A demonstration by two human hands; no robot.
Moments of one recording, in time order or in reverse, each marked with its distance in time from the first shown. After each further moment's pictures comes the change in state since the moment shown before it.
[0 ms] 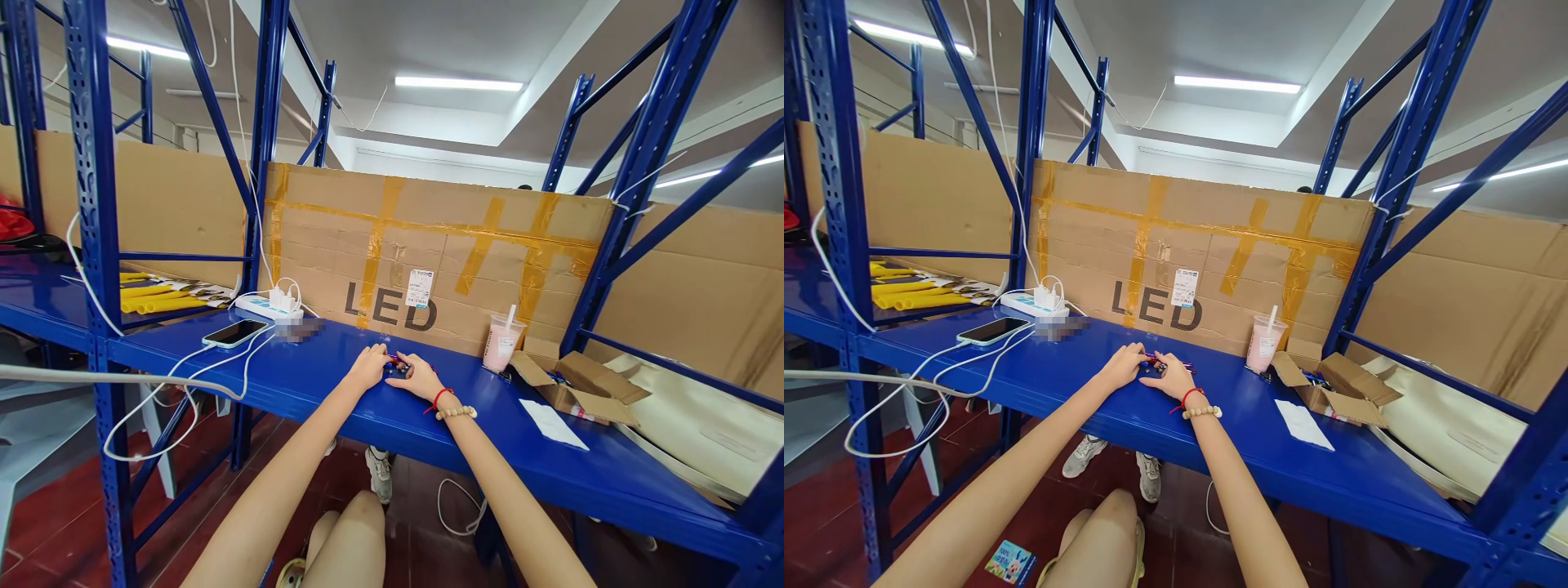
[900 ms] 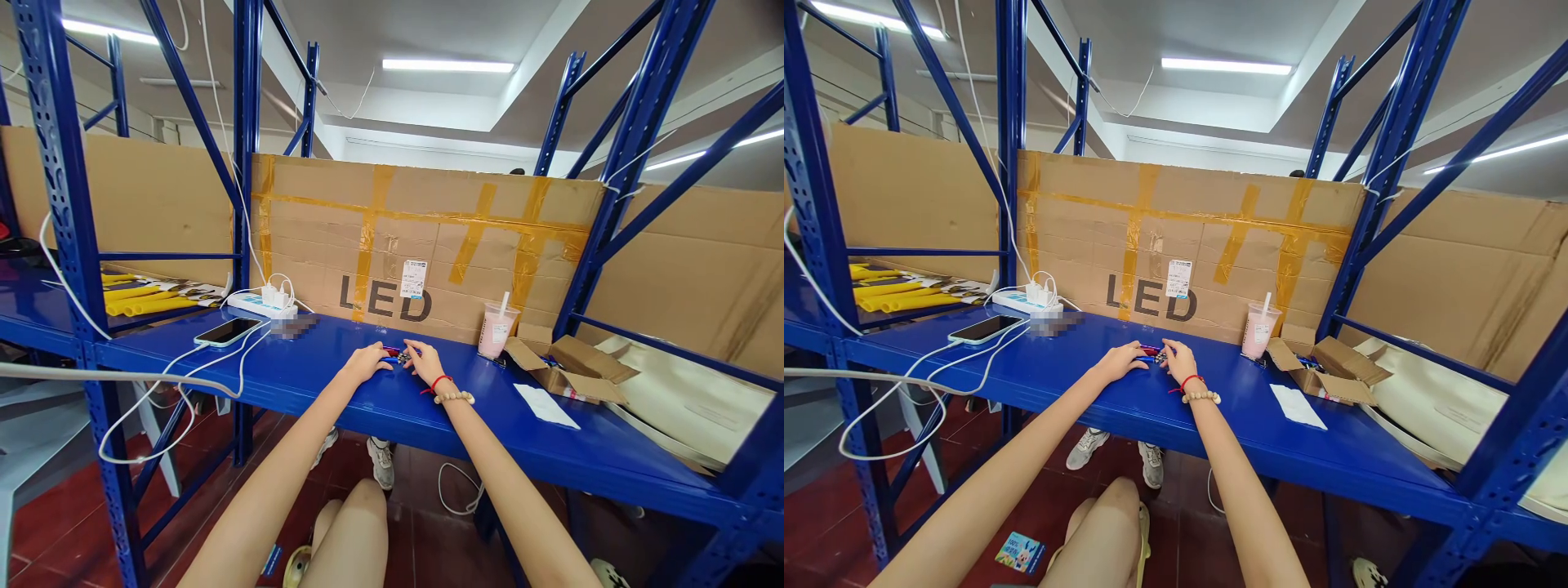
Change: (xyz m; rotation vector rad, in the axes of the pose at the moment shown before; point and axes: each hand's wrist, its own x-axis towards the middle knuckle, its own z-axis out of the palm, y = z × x) left_hand -0.003 0.007 -0.013 -0.088 -0.141 -0.046; right_hand 0.003 0.006 -0.008 0.178 0.164 0.239
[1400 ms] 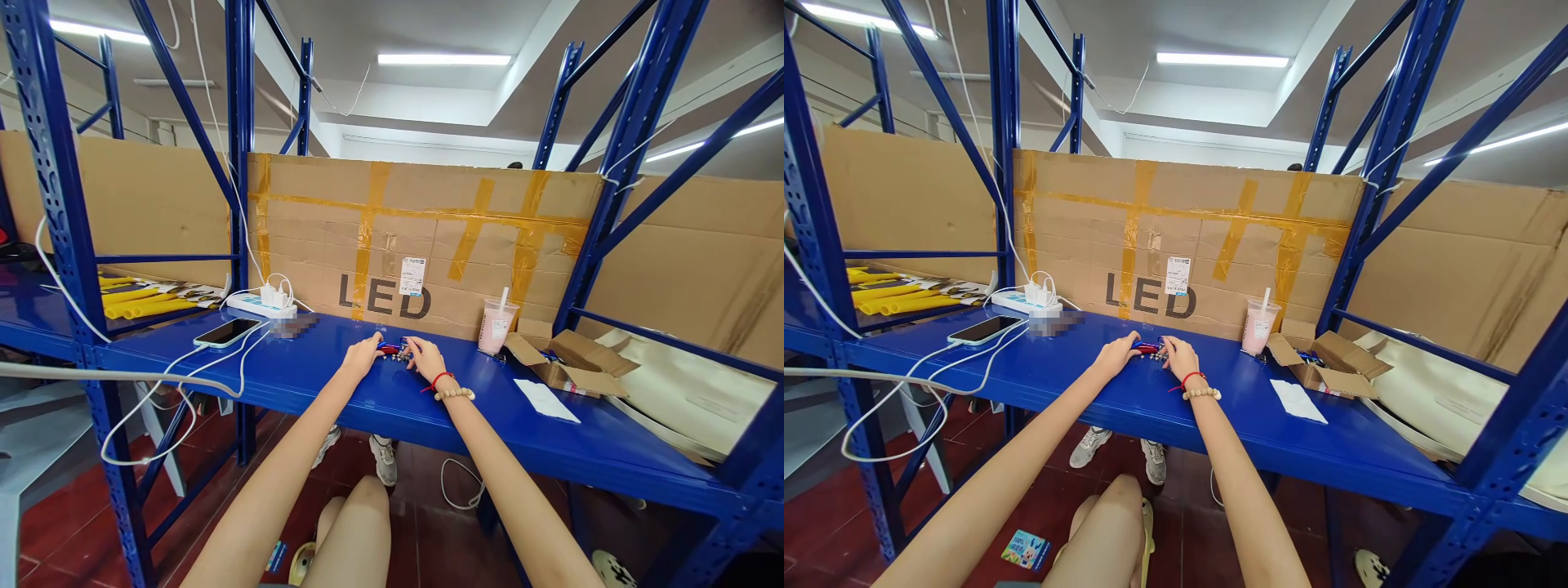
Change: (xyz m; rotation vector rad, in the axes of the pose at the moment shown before) left_hand 0.006 -0.006 0.005 -0.042 0.091 -0.216; right_hand -0.002 -0.002 -0.006 -0.102 0.018 -0.085
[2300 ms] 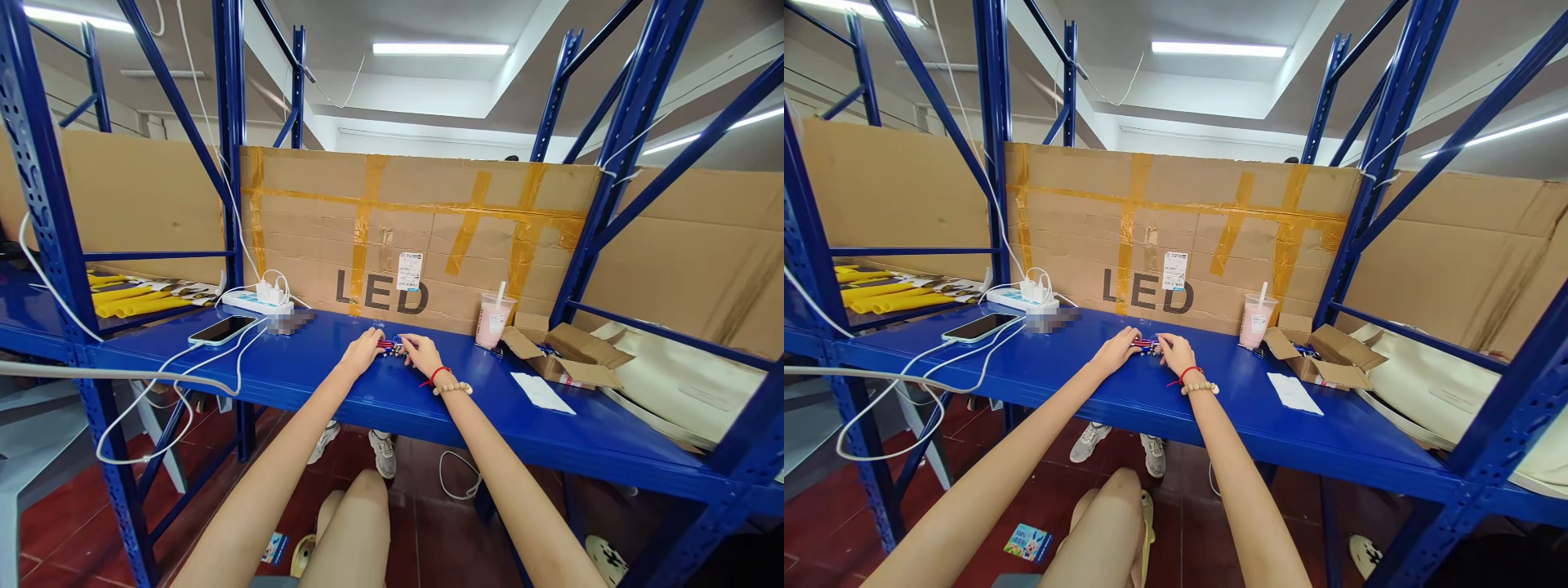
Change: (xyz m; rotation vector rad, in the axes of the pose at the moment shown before) left_hand 0.000 0.000 0.006 -0.038 0.119 0.178; right_hand 0.001 0.003 0.002 0.101 -0.048 -0.011
